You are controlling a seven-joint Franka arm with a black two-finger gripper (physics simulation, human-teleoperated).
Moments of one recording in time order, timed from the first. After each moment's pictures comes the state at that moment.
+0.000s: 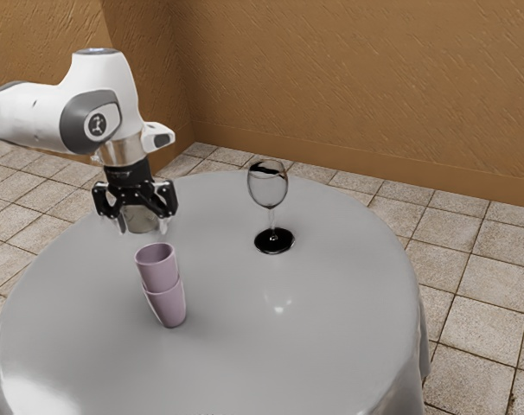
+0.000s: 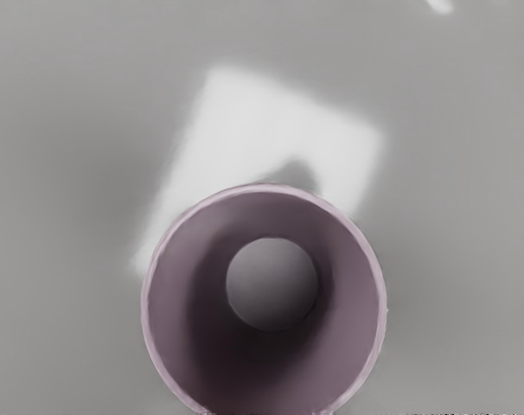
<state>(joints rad) 0.44 -0.11 -0.40 -2.07 -0.06 1.92 -0.34</state>
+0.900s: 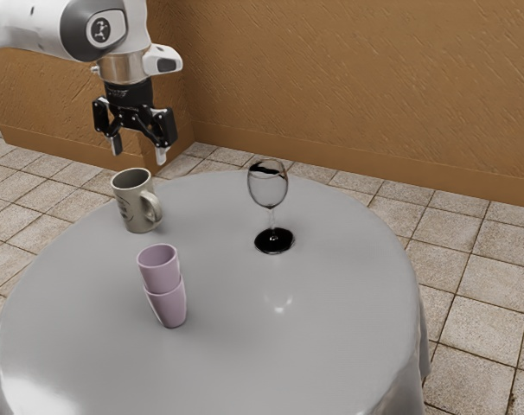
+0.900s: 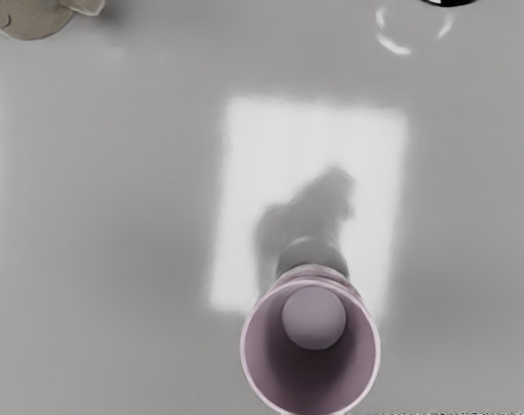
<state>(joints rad) -0.05 0.05 0.04 -1.59 0.09 1.57 -0.13</state>
